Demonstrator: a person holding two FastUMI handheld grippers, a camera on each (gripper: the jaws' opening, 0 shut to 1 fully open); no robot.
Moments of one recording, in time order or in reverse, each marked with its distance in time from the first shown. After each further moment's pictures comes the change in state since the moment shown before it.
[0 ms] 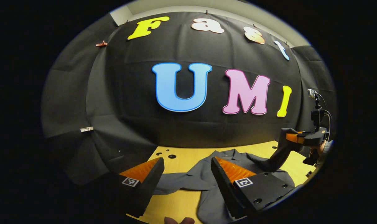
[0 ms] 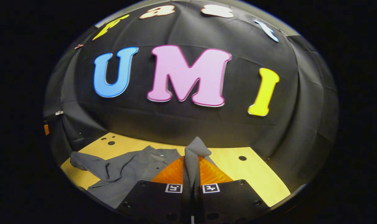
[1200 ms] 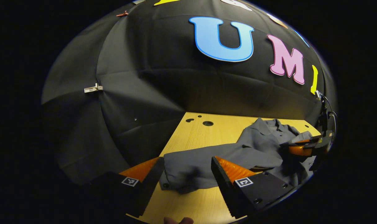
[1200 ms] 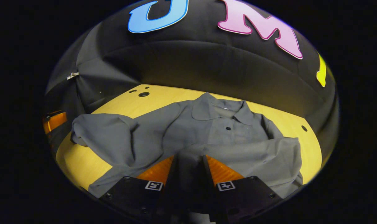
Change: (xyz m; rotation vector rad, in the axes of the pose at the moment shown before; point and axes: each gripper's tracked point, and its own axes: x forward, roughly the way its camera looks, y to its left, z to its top) left arm 0.113 0.152 -0.165 -0.027 0.244 0.145; right arm 0.074 0.216 -0.184 -0.018 0.356 0.282
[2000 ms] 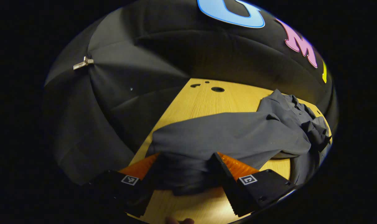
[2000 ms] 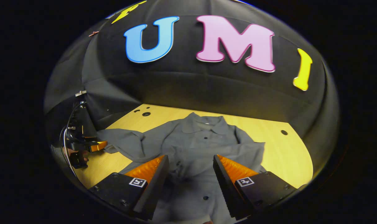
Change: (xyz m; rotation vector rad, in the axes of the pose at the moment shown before) left arm 0.060 0.003 -0.078 0.023 0.247 0.051; right arm -0.162 -0.068 0.041 0.055 -0.139 -0.080
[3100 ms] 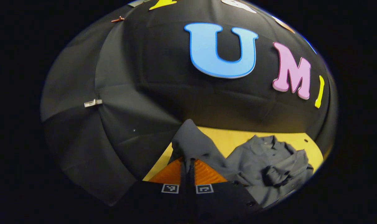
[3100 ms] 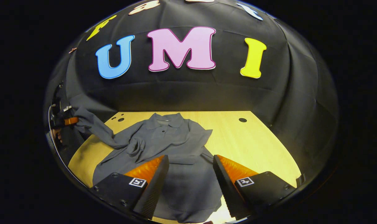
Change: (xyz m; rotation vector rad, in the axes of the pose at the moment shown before) left arm -0.146 -0.067 0.174 -0.069 -0.327 -0.054; right arm -0.098 -0.143 -0.029 0.118 -0.019 -0.162
